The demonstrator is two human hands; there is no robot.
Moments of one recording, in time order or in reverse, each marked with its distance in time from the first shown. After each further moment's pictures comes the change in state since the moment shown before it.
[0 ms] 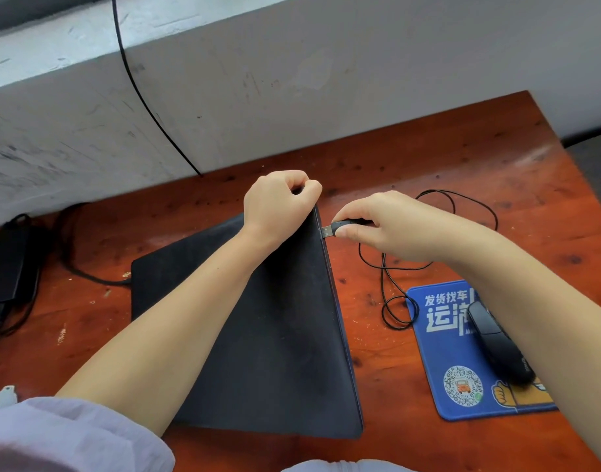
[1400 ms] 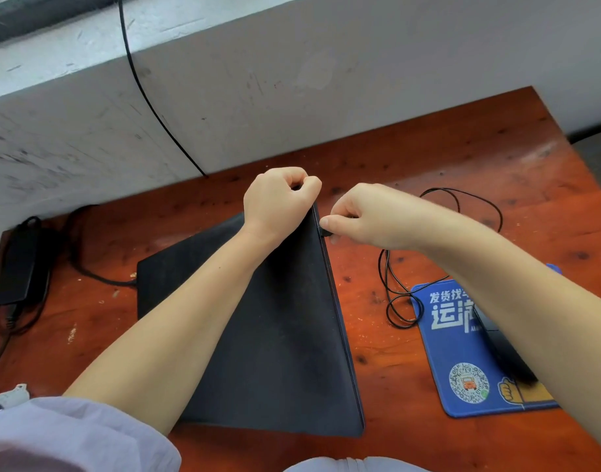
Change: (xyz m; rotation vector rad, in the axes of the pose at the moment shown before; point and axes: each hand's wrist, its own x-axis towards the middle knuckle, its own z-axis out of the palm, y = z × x) left_hand -0.001 0.002 -0.006 -0.032 0.012 -0.014; right_hand 0.016 -0.021 -0.001 -0.007 -0.043 0.112
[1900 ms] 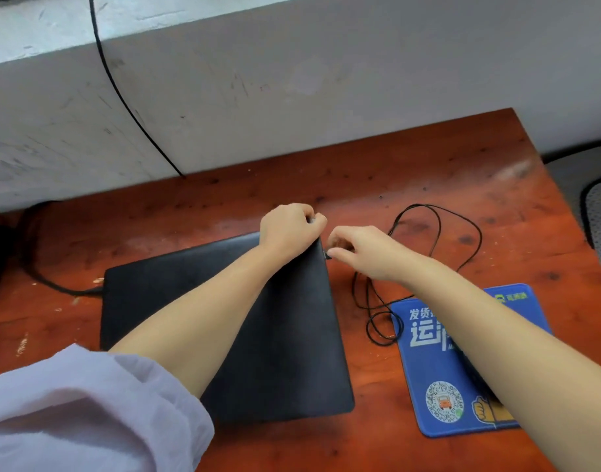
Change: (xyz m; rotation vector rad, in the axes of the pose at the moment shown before) left_hand 0.020 -0.044 0.083 0.249 -0.192 -0.103; right_hand 0.026 0.083 0.056 0.061 0.008 0.064
